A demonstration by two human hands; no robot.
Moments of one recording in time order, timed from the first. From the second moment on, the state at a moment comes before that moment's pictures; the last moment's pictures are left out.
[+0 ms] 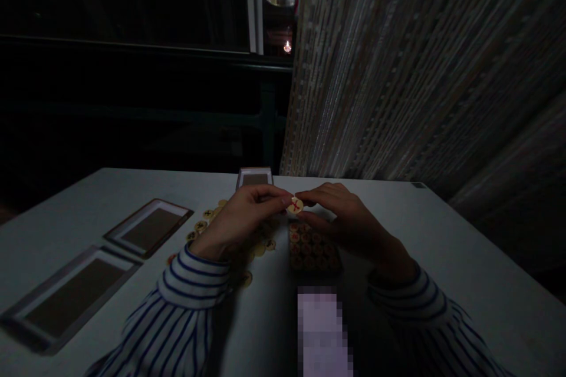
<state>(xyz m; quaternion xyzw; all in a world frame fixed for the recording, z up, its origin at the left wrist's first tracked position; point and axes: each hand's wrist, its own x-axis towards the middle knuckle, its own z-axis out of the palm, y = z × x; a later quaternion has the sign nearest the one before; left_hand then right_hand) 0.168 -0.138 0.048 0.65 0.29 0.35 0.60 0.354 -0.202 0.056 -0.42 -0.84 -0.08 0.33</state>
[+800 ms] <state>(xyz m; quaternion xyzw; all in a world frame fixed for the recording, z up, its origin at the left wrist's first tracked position) 0.169 -0.140 0.045 0.63 0.27 0.32 0.65 0.353 -0.203 0.058 -0.44 -0.82 -0.03 0.37</state>
